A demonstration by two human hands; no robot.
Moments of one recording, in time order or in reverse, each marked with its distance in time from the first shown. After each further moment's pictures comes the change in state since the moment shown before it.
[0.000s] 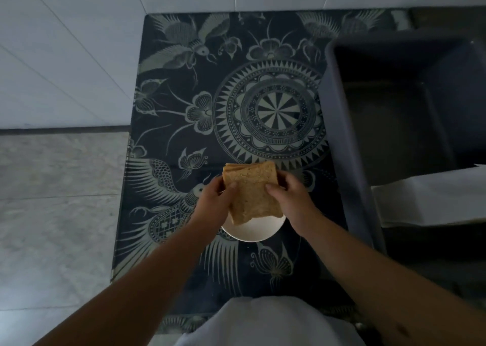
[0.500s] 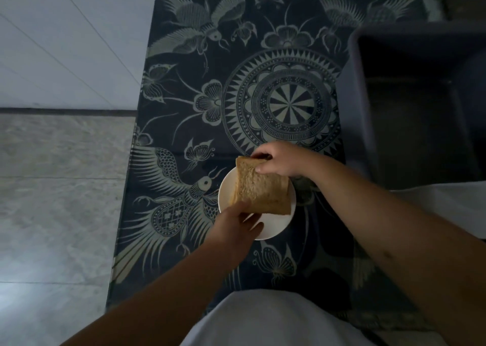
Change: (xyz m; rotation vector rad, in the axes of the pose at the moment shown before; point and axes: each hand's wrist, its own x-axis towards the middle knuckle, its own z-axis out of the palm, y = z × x) left_hand -0.028 -0.022 0.037 -0.842 0.079 -0.522; right_hand 0.072 -0.082 0.009 -0.928 -0.557 -0.204
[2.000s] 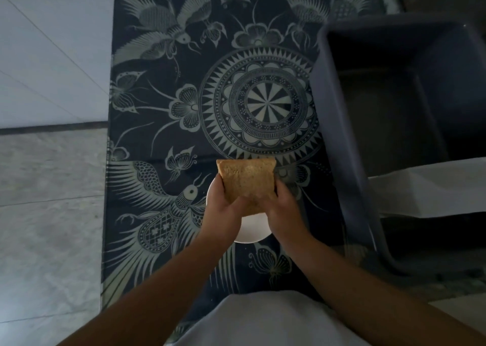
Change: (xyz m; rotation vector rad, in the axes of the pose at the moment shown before) left_hand -0.017 0.034 0.017 0.846 -0.196 0.598; right_hand -0.067 -0.002 0.117 0.924 0.671 0.183
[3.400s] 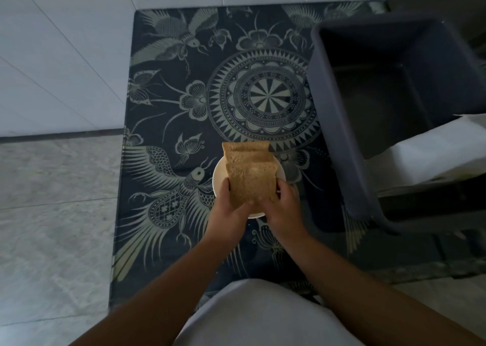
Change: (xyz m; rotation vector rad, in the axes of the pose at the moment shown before) left_hand -0.051 -0.052 -0.001 0.099 0.026 0.043; right_hand -0.045 0.044 0.003 -0.233 0.171 -0.152
